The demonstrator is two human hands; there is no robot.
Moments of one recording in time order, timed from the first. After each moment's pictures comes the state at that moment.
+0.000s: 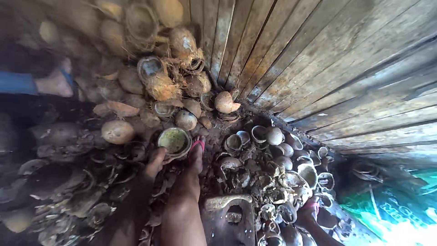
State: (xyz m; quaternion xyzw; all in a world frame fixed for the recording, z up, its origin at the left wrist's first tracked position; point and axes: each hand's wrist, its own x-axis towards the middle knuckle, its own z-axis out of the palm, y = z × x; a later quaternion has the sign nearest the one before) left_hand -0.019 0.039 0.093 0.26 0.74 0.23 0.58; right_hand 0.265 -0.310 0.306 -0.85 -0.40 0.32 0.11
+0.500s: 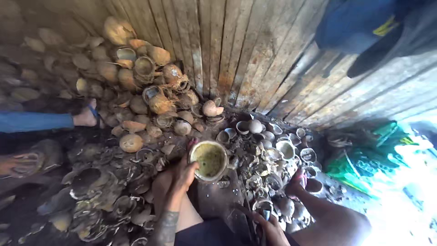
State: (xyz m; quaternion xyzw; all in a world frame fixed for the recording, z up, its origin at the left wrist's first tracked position) left_hand 0.059 -0.188 0.276 0.56 0.56 0.28 0.54; right_hand 0.243 -0.467 0.265 -0.71 -0.05 0.52 0.48
